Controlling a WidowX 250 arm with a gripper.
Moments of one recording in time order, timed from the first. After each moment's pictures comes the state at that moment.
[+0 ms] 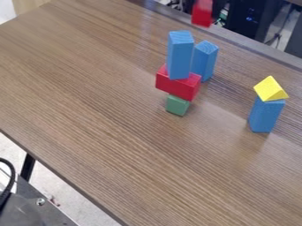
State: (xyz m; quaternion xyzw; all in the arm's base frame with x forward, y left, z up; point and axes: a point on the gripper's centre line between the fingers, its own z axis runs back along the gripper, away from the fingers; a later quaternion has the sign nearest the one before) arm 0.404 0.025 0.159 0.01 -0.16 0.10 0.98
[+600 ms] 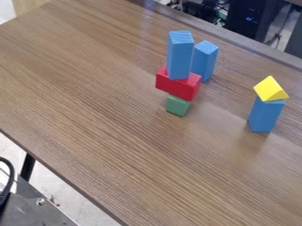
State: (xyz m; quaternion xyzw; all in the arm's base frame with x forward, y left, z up) arm 0.339 0.019 0.231 0.02 -0.24 0.15 0.96
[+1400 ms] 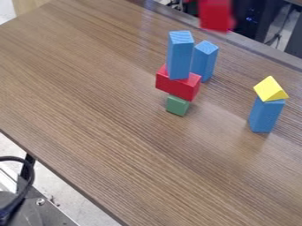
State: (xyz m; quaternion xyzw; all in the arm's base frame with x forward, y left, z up) arm 0.267 -0.078 0.207 -0.04 -0.17 0.06 0.98
